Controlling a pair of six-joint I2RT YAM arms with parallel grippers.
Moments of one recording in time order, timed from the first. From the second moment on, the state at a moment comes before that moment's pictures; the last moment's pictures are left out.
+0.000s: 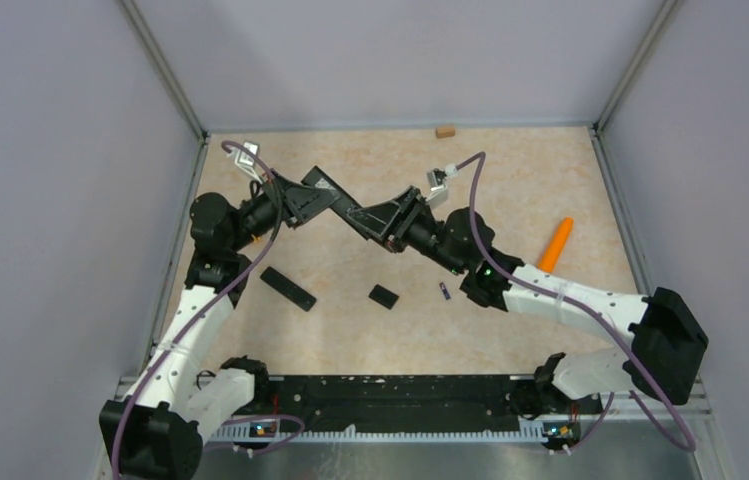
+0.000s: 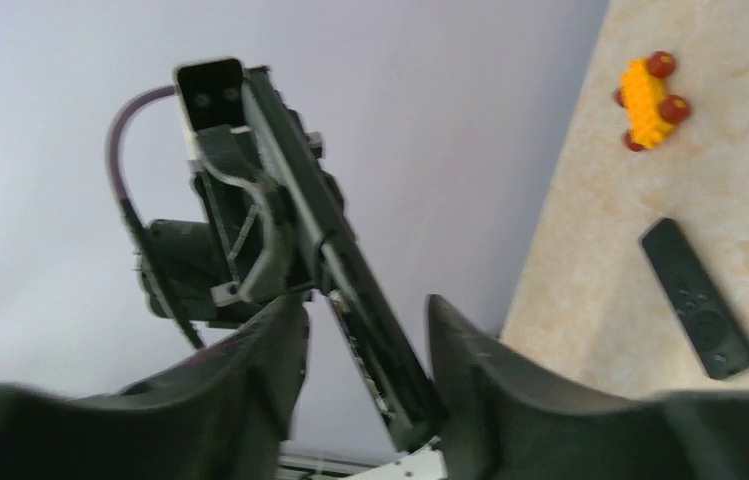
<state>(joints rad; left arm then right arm) -0.16 0.95 0.79 0.35 0.77 -1.17 0.95 1.30 0.89 0.48 0.02 1.28</state>
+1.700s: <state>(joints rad) -0.16 0.89 0.77 0.08 0.76 -0.85 0.89 0.94 0.96 -0.26 0.22 0.84</state>
